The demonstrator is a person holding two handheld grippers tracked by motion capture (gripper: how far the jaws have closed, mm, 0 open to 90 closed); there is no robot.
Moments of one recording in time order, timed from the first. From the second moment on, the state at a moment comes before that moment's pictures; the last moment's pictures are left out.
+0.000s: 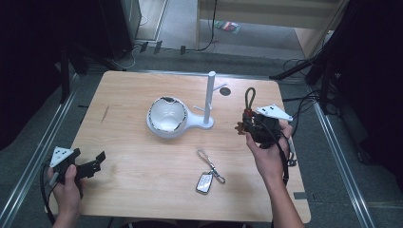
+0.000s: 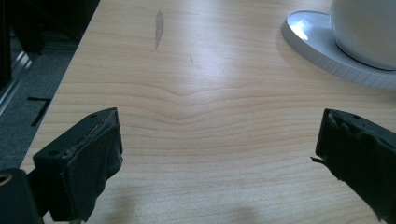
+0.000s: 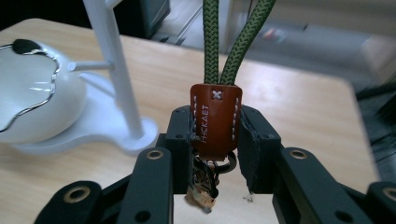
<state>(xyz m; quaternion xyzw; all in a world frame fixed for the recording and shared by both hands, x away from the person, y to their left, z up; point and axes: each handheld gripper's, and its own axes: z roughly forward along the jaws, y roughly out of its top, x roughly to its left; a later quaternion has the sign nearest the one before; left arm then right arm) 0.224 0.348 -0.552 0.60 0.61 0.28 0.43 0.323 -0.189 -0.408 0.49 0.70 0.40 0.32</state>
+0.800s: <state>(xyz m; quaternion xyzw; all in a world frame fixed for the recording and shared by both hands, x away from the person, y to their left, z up) 0.224 0.348 -0.551 0.60 0.61 0.28 0.43 0.335 -0.166 -0.410 0.46 0.72 0.41 0.33</state>
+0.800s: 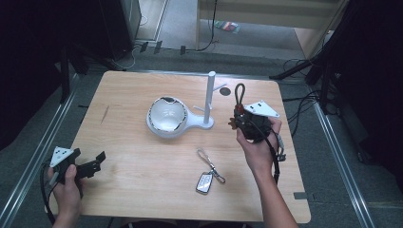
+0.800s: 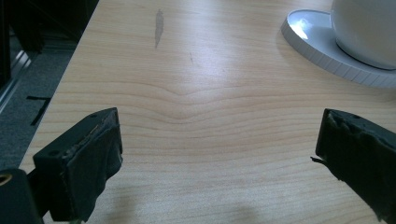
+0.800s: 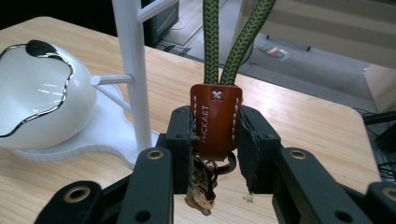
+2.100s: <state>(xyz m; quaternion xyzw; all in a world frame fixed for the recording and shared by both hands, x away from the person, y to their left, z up) 0.224 0.348 -0.552 0.60 0.61 0.28 0.43 0.377 -0.146 -0.412 0.45 0.75 0.42 0.22</state>
